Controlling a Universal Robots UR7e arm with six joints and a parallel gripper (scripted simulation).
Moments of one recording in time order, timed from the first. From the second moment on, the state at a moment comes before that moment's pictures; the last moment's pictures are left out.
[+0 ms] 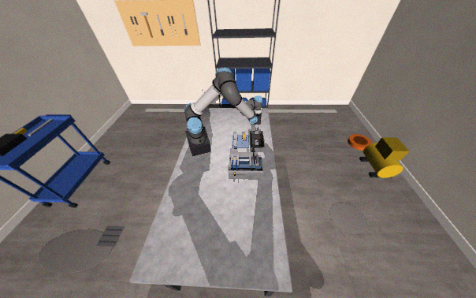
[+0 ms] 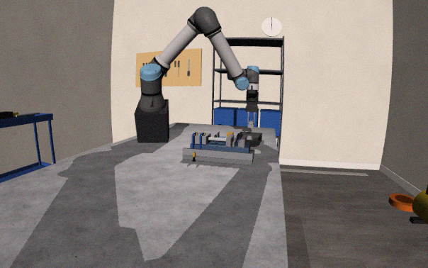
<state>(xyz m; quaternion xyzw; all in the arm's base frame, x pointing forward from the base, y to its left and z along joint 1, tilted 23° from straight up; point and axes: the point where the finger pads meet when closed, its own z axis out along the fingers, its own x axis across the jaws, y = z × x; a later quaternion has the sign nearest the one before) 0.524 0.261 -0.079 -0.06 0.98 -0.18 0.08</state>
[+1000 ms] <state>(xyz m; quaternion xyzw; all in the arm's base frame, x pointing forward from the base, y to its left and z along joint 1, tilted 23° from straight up) 0.533 0.244 -0.123 -0.06 0.98 -0.18 0.08</state>
